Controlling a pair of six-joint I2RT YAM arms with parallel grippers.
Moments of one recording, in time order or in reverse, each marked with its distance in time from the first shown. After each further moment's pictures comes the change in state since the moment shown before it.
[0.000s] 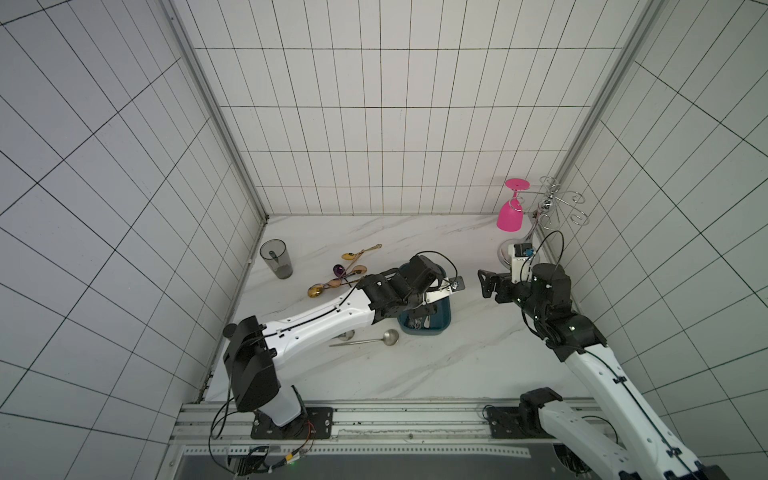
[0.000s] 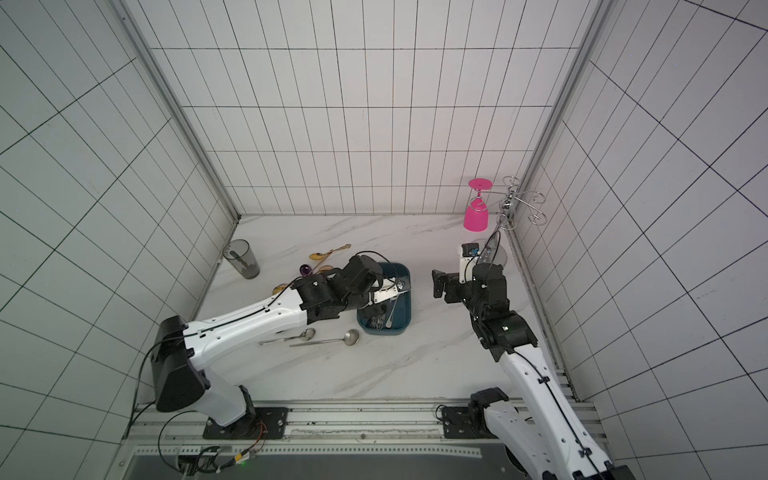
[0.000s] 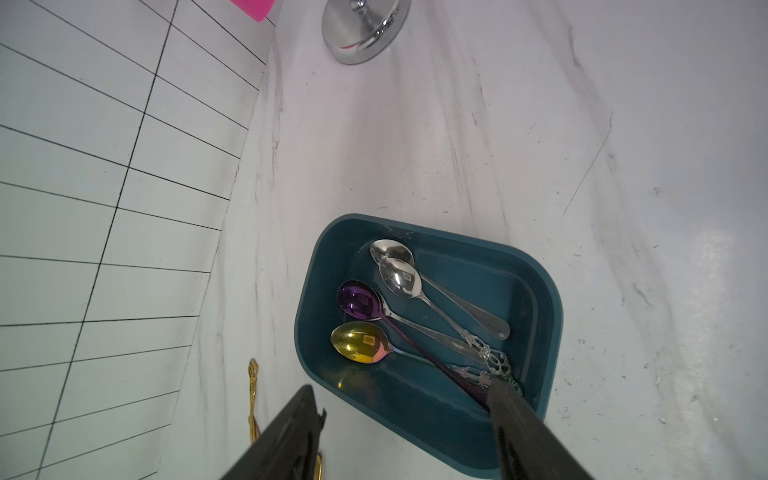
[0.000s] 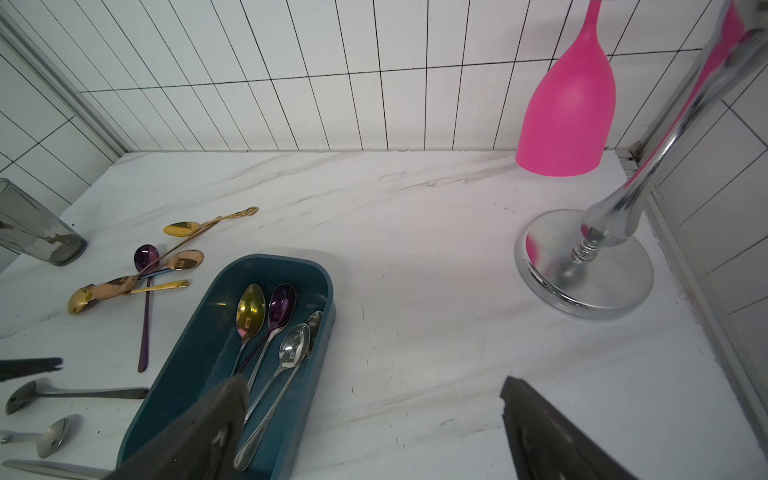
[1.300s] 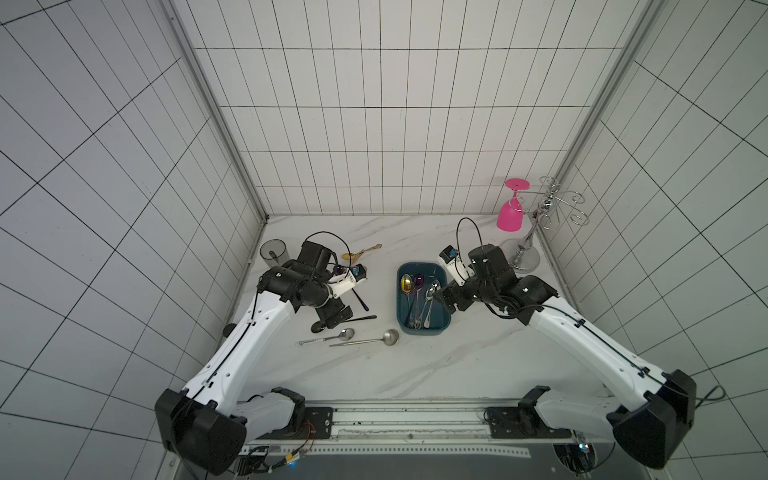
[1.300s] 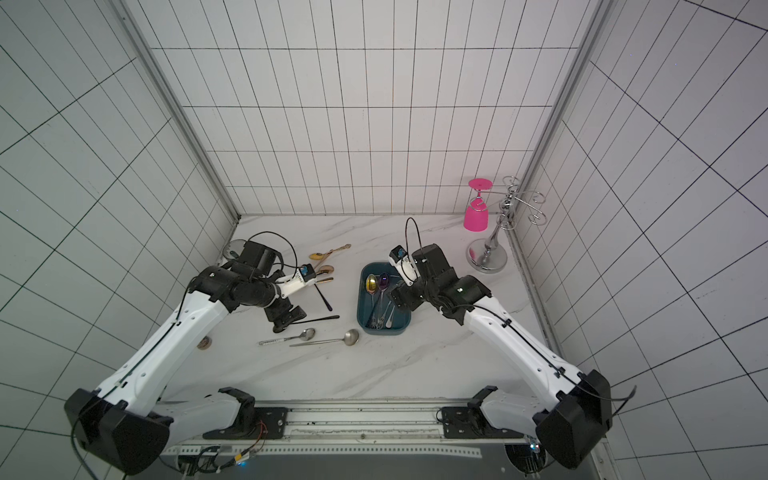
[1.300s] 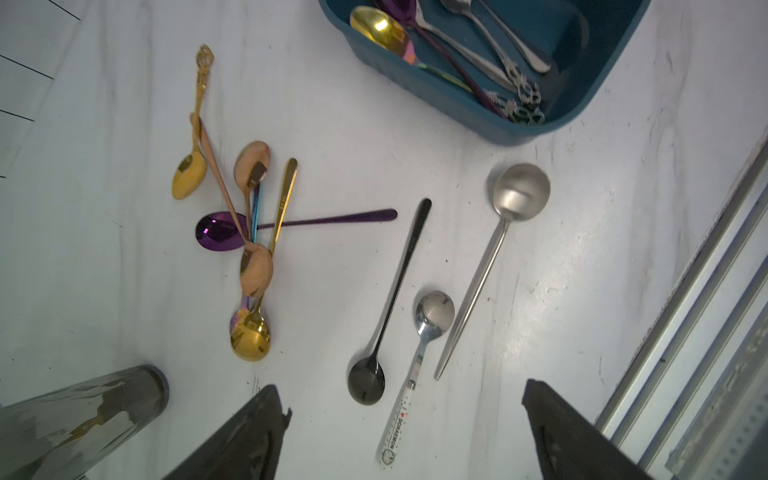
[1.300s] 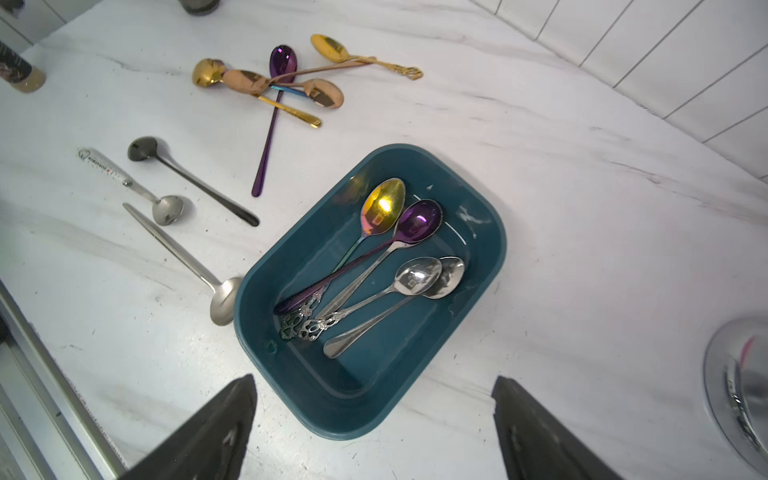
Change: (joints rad) left arm 0.640 -0.368 -0.255 -0.512 0.320 0.216; right arm 0.321 0.338 0.303 -0.283 -0.069 -0.241
